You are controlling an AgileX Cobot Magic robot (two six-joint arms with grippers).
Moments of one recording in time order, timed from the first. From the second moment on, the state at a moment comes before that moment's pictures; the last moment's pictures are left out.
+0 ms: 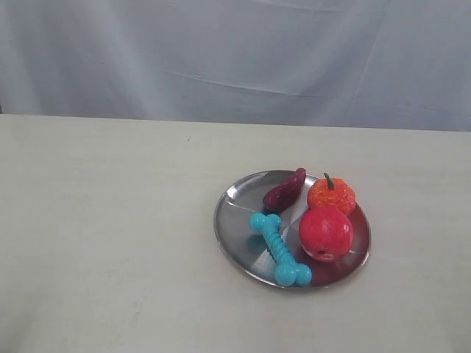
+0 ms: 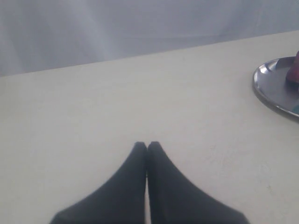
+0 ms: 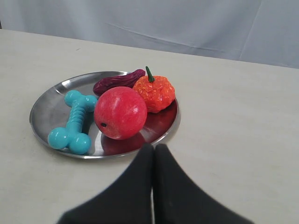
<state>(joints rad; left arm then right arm) -0.23 0.00 0.00 0.13 0.35 -0.04 -0.21 0.01 0.00 0.06 0.35 -0.05</state>
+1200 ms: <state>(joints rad) -0.23 0.00 0.00 0.13 0.35 -0.04 -0.21 0.01 0.00 0.23 0.02 0.10</state>
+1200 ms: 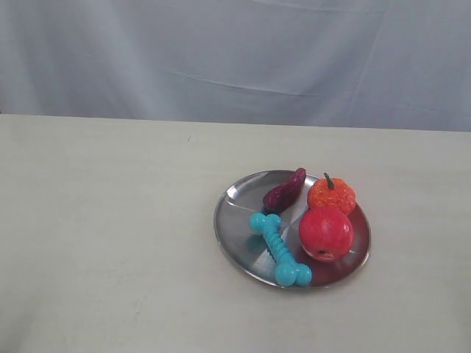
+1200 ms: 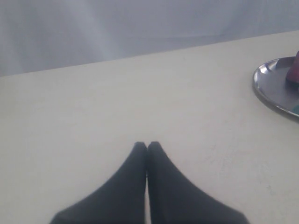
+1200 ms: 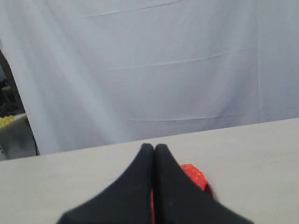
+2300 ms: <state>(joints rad) -0.23 0.00 0.00 0.13 0.35 -0.04 -0.03 1.42 -1.33 0.14 0.97 -0.01</state>
